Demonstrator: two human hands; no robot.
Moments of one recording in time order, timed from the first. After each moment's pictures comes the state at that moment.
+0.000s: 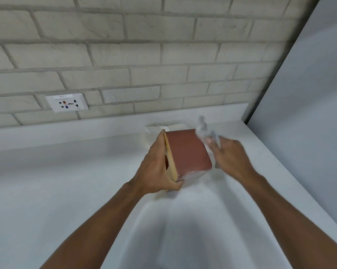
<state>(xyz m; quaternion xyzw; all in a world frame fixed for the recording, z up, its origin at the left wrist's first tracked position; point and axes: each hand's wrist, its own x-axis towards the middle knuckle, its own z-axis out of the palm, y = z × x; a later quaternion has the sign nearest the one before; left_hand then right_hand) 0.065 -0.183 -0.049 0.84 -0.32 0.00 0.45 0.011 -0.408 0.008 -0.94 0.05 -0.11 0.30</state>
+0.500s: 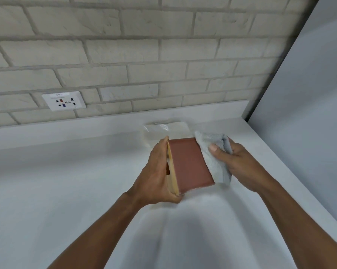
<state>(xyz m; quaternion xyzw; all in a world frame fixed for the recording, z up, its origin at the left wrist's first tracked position) 0.042 -0.178 -0.067 0.86 -0.34 0.00 0.39 -0.016 -0.414 0.024 -0.76 0.06 0.04 0.64</state>
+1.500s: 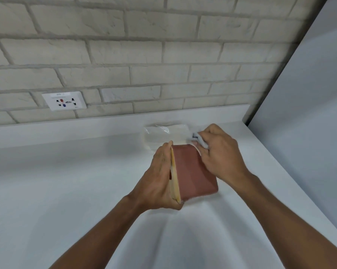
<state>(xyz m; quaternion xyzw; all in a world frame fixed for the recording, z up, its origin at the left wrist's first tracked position) 0.046 -0.180 -0.073 0.85 -0.38 0.04 0.36 0.018 -0.375 0.030 -0.96 -0.03 -0.20 0.18</state>
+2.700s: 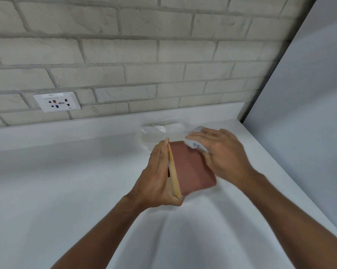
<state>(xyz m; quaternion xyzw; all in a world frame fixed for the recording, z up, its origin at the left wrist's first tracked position) 0.051 -0.184 -0.075 0.86 -0.37 0.05 0.36 0.013 -0.398 0.018 -0.98 -0.09 -0.15 0.07</state>
